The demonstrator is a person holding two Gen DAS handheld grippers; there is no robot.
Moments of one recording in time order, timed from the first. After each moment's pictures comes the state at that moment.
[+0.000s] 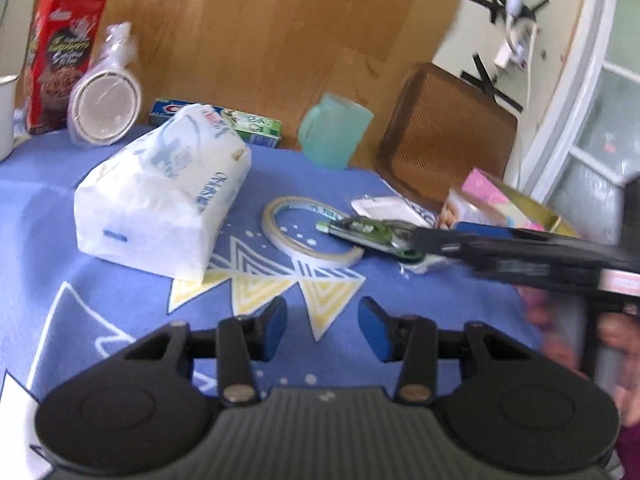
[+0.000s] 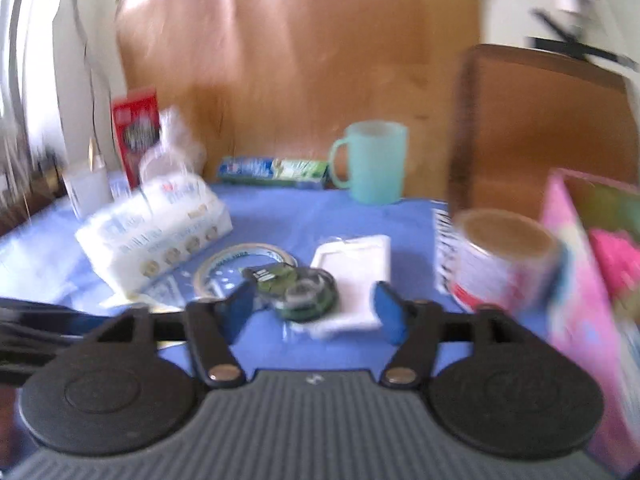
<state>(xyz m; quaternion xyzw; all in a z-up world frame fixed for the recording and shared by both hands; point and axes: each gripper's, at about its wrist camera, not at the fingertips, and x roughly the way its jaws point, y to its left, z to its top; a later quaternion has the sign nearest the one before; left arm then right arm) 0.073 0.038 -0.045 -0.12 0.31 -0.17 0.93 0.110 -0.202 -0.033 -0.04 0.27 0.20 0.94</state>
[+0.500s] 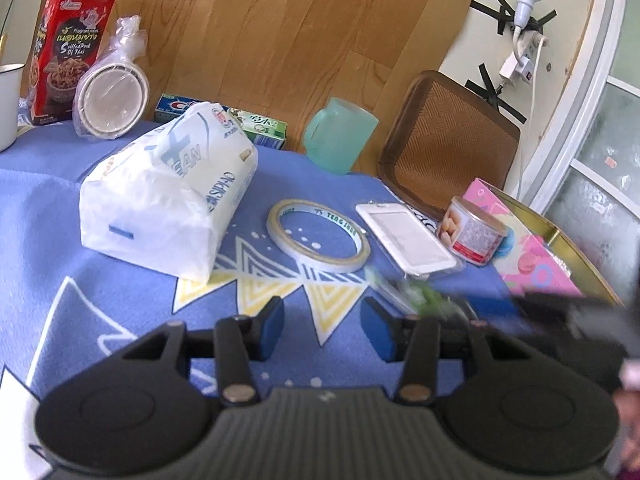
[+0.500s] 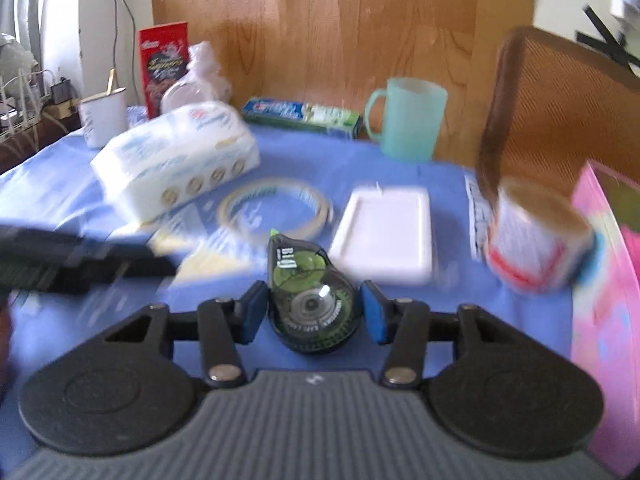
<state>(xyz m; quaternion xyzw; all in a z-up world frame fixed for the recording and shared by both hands) 0.071 0.042 -0.047 -0.13 0.31 -0.17 0.93 0.044 -0.202 -0.047 -0.07 0.31 0.22 0.92</state>
